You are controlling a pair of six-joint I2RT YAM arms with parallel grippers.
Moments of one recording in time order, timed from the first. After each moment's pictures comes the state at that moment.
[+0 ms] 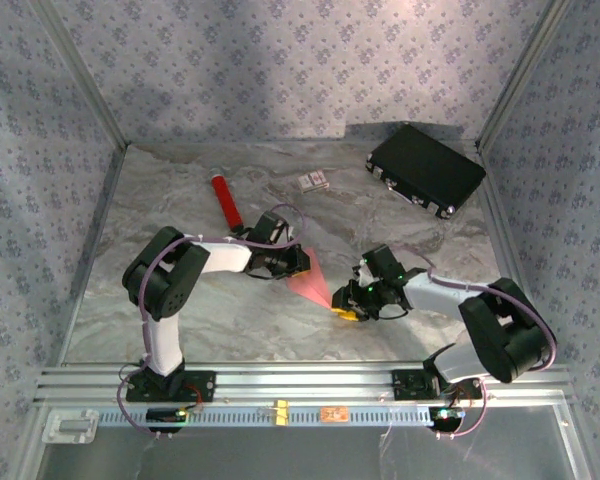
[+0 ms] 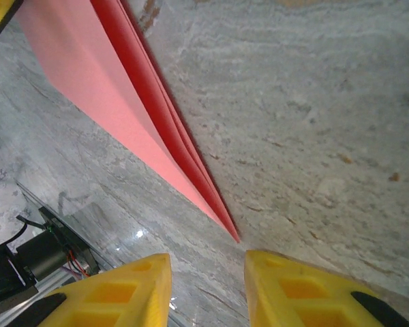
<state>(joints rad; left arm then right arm) -0.65 1.90 0.96 0.03 0.51 -0.85 0.53 1.41 0.51 -0.20 -0.63 0.87</state>
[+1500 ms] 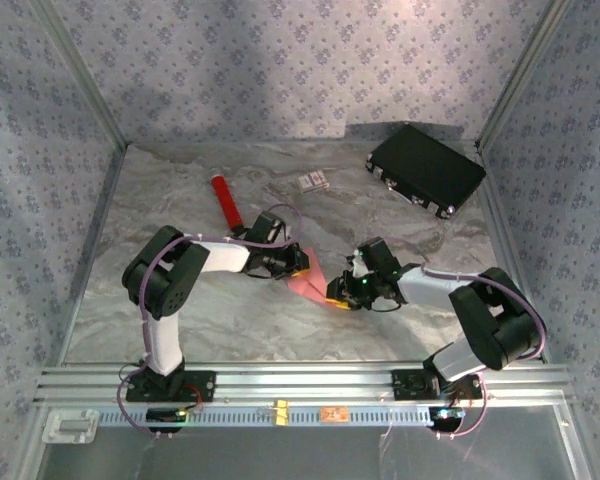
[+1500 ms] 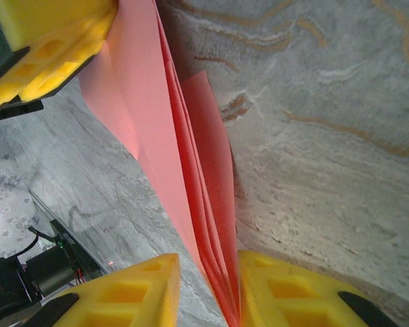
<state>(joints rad) -0.63 1.91 0.95 0.06 0.55 -0.90 0.53 1.48 0.55 -0.07 -0.62 0.85</state>
